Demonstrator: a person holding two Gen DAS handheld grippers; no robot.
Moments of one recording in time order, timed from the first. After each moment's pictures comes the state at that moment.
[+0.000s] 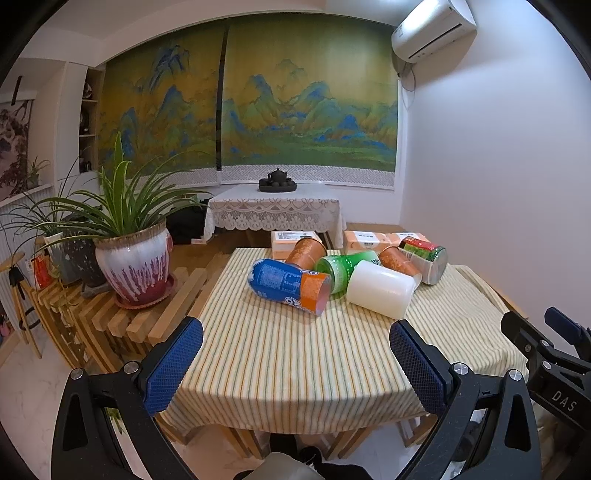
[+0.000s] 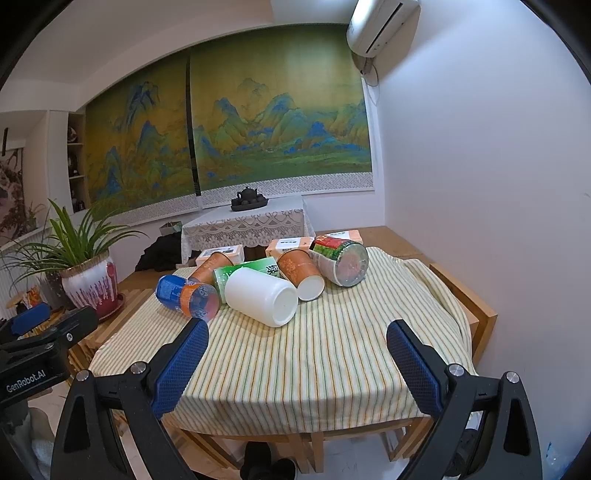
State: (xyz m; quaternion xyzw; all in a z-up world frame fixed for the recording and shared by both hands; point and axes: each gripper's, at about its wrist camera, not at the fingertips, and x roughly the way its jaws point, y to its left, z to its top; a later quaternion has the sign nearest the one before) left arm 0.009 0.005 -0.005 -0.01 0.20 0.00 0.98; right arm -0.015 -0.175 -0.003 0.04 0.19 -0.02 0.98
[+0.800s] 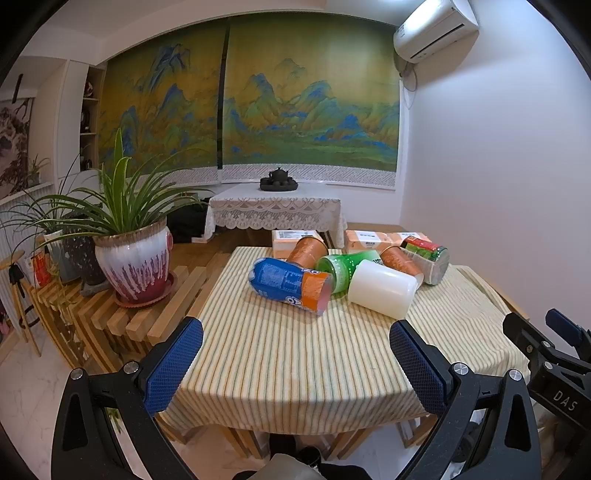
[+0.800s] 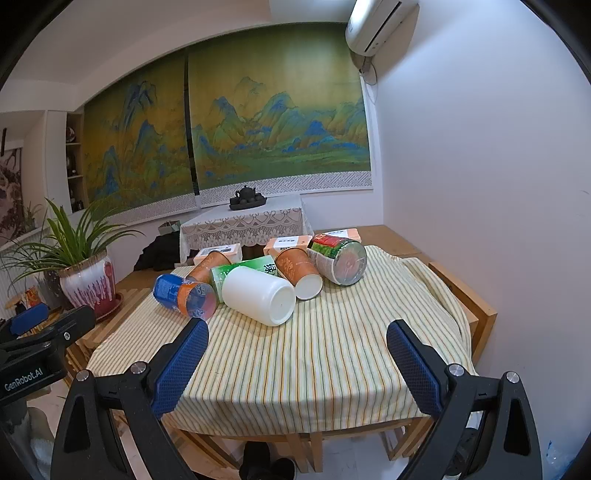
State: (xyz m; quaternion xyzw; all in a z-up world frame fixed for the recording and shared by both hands) left arm 0.012 0.004 -0.006 -0.01 0.20 0.00 0.98; right arm -0.014 -0.178 -0.006 0.04 0.19 -0.03 0.98
